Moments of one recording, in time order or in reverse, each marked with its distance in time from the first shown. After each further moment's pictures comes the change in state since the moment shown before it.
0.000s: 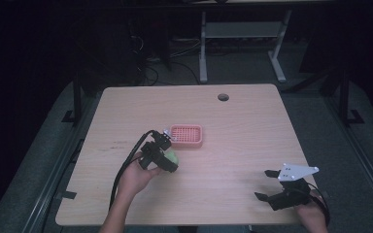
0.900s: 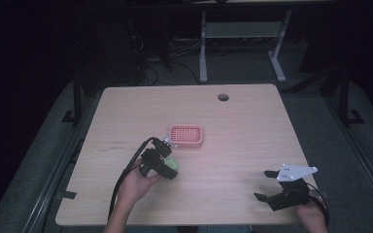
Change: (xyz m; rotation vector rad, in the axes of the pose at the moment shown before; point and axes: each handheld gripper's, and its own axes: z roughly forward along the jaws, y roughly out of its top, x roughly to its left) left arm -0.011 -0.014 0.007 0.005 0.010 0.008; right arm 0.001 0.000 0.002 0.008 0.003 -0.009
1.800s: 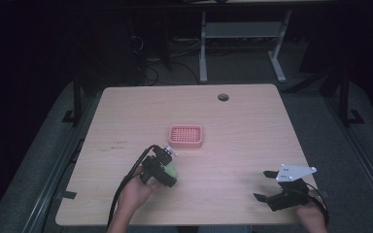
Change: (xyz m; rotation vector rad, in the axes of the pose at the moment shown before) left arm -0.010 -0.014 0.015 0.037 0.022 -0.002; right arm 0.001 0.001 0.001 0.007 0.002 -0.008
